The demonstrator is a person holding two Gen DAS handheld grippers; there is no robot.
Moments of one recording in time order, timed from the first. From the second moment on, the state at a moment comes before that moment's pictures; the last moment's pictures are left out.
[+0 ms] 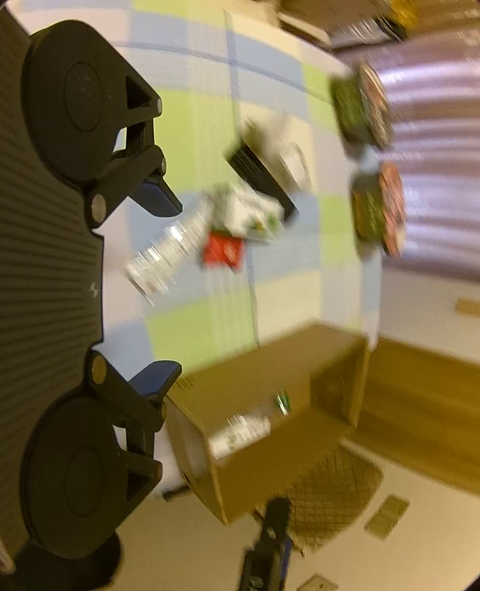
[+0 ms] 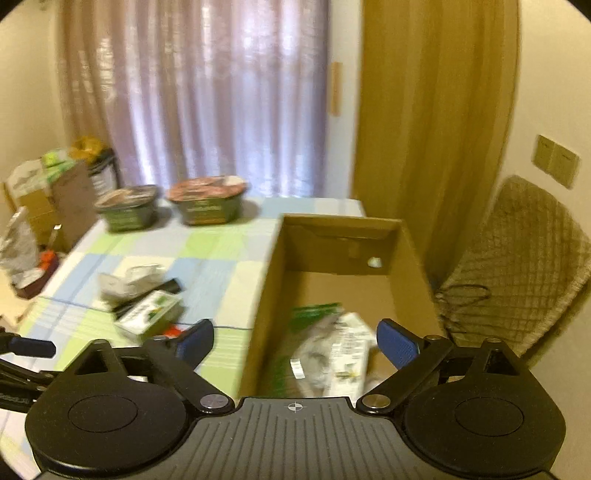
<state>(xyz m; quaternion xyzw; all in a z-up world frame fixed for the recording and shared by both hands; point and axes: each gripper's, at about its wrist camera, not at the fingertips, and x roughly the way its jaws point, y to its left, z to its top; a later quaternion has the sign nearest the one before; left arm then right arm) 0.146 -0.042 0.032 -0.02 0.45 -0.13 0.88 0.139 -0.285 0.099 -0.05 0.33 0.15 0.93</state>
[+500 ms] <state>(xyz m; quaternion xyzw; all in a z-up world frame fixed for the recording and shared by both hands) 0.108 0.070 0.004 -0.04 0.48 -0.07 0.87 0.088 -0.184 0.060 -0.10 0.38 0.26 0.88</state>
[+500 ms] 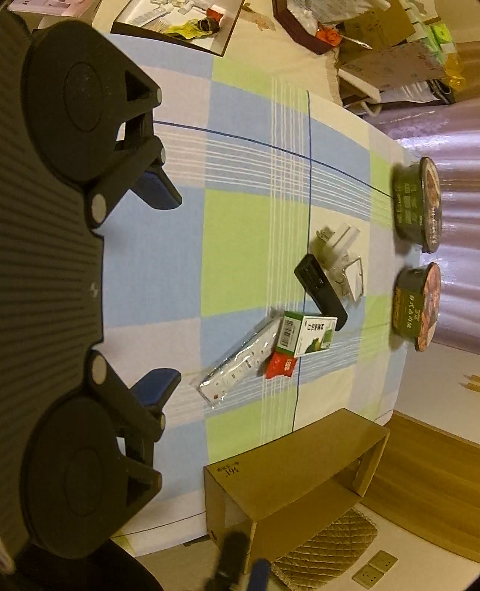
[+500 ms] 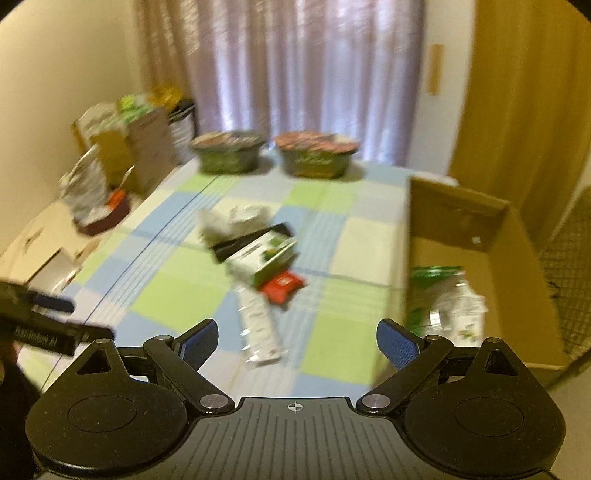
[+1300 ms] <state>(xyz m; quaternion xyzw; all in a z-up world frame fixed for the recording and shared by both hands) 0.264 0.017 -0.059 0.00 0.49 -0.16 0.86 0.173 -0.124 -0.071 -0.13 0.45 0.34 0.81</state>
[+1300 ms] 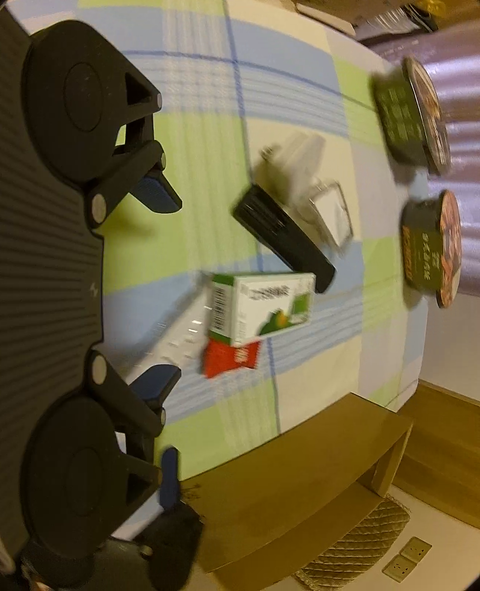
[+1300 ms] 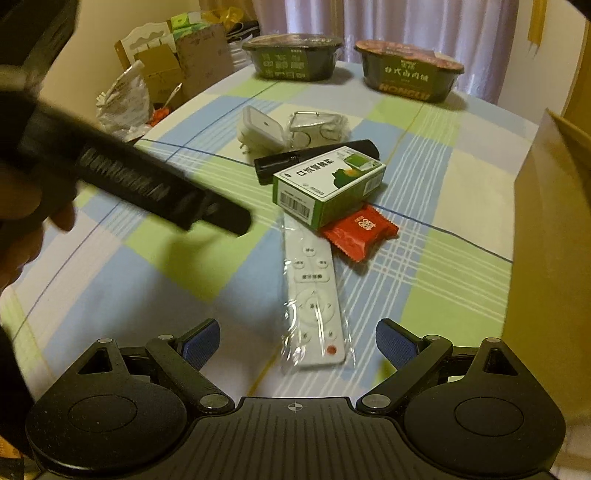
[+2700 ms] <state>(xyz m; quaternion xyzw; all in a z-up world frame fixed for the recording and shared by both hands) 0.199 0.036 -0.083 0.06 0.54 -0.16 0.82 0.115 -0.113 -0.091 -0.16 0.49 0.34 0.79</state>
